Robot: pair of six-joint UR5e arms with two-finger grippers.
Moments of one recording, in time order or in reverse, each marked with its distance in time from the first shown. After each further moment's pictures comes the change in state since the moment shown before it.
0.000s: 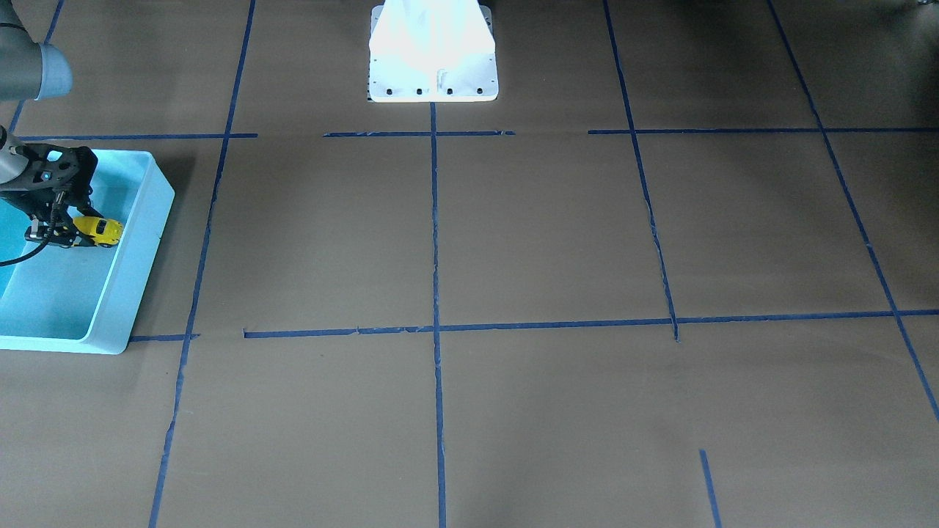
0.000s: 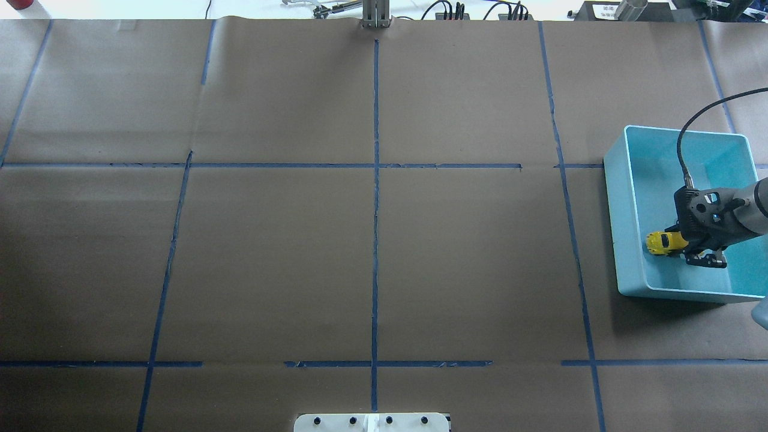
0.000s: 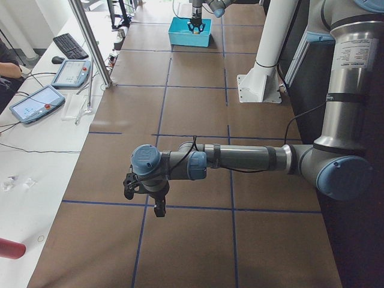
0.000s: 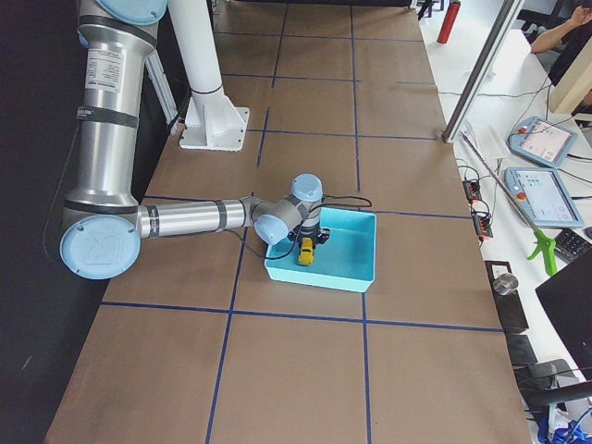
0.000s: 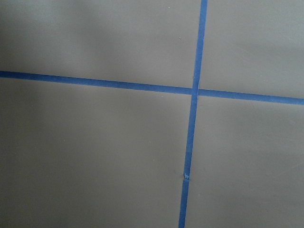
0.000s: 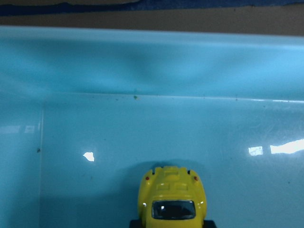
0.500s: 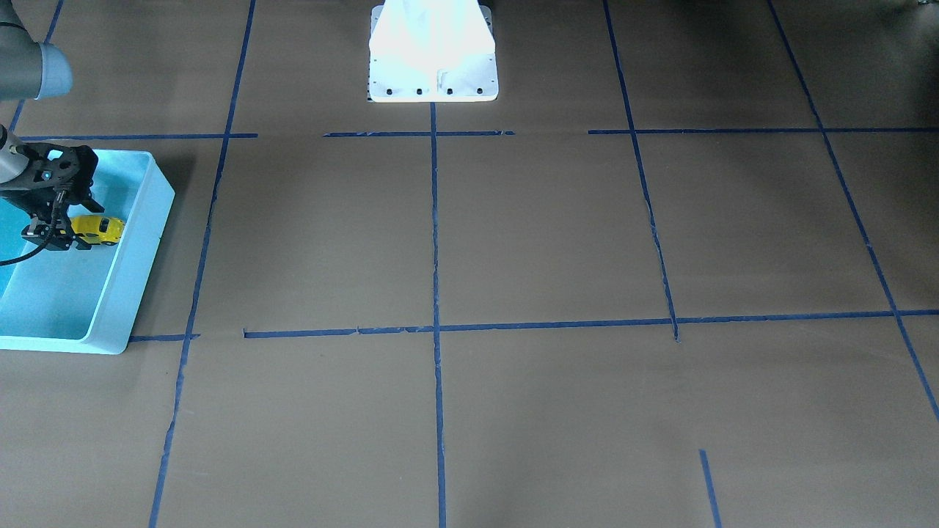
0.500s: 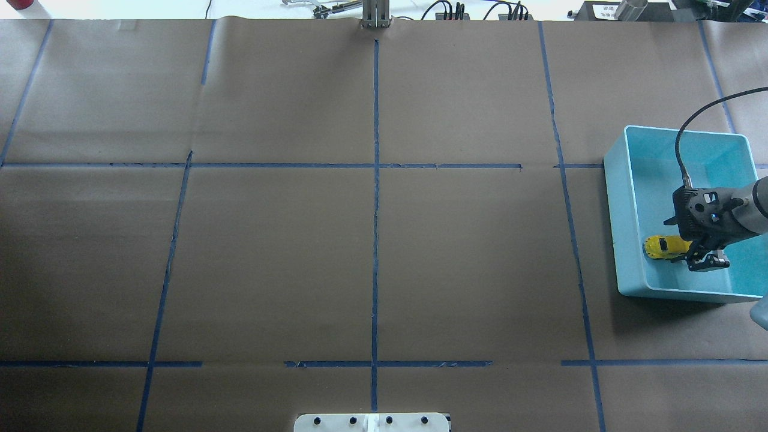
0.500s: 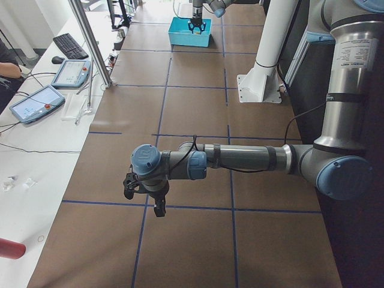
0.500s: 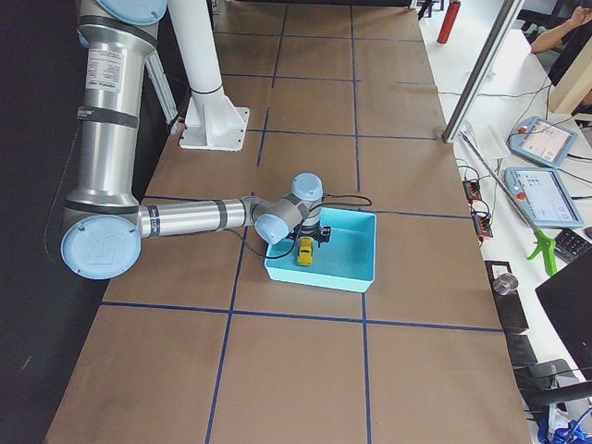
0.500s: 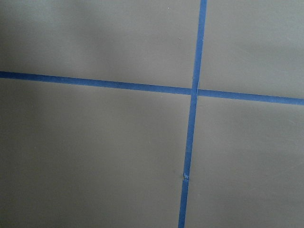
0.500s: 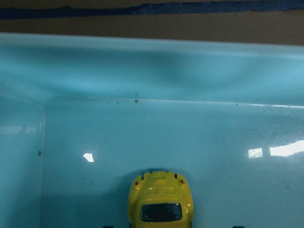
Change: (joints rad) left arm 0.000 0.000 0.000 0.000 0.000 0.000; right arm 0.000 0.008 0.003 0.001 0.001 -0.005
